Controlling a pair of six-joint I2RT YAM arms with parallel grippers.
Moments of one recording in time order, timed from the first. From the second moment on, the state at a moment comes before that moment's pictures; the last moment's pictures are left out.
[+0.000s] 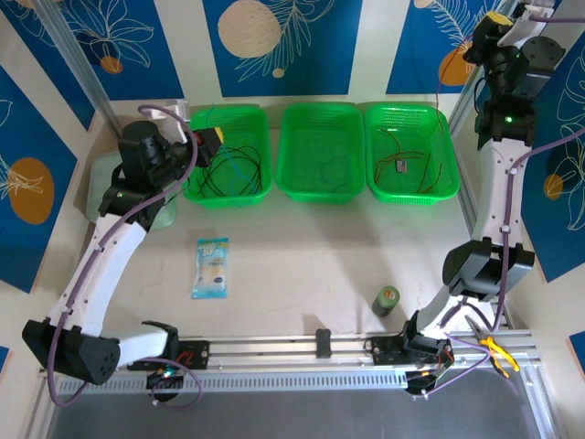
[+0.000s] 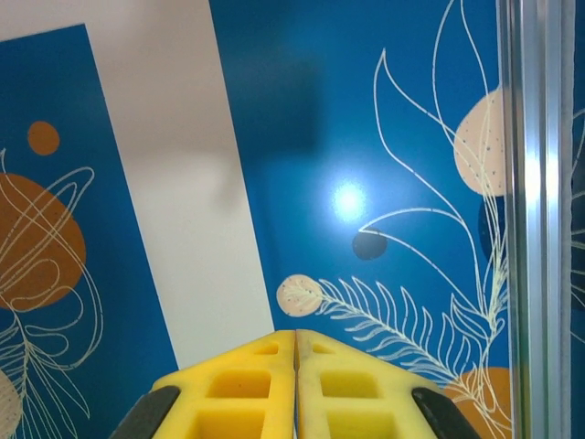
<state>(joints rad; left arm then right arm) -0.27 1.21 1.33 -0.29 0.34 -0.49 -0.26 1.68 1.97 -0.05 -0.25 0.23</state>
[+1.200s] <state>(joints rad) -0.30 1.21 1.33 -0.34 0.34 -0.49 -0.09 1.76 1.47 -0.03 0.35 0.04</state>
